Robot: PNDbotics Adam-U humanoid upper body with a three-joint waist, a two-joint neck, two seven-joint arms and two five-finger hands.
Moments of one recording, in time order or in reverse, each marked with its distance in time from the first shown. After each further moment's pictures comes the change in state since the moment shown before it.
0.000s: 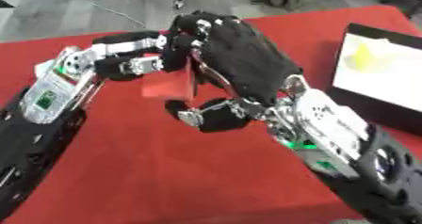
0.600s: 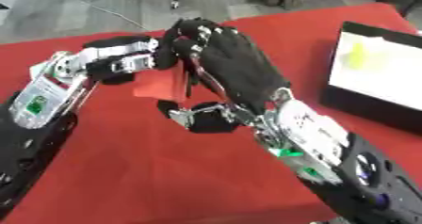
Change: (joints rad) left arm 0.015 0.016 0.001 -0.007 0.000 0.000 0.003; right arm 0.054 0.029 0.010 0.048 -0.027 0.043 -0.172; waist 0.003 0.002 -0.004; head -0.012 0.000
